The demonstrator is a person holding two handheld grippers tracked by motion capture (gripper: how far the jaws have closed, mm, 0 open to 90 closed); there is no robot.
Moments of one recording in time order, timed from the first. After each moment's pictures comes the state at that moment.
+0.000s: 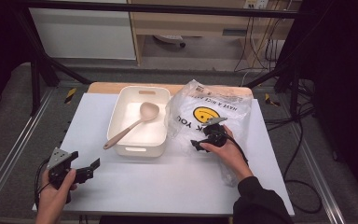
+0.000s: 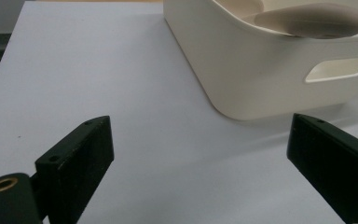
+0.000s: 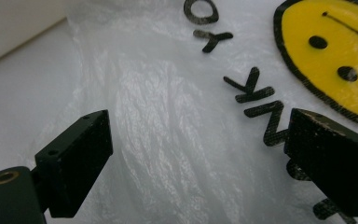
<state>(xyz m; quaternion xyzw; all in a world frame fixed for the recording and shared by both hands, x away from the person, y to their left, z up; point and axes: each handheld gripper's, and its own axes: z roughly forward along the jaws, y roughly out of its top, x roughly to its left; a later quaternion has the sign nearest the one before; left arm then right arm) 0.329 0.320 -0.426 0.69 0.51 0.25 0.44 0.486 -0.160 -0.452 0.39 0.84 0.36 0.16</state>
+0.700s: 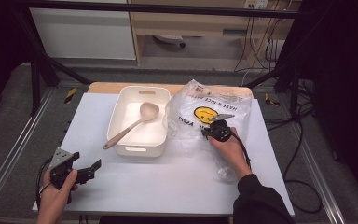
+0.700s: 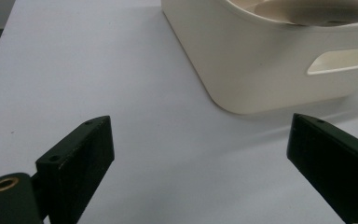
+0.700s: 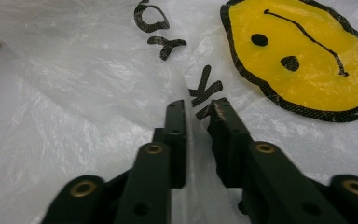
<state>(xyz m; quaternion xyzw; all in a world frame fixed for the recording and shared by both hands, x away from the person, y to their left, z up) 0.330 0.318 -0.429 0.70 0.51 0.25 0.44 0.503 -0.181 -0.455 0.43 0.80 0.37 0.18</state>
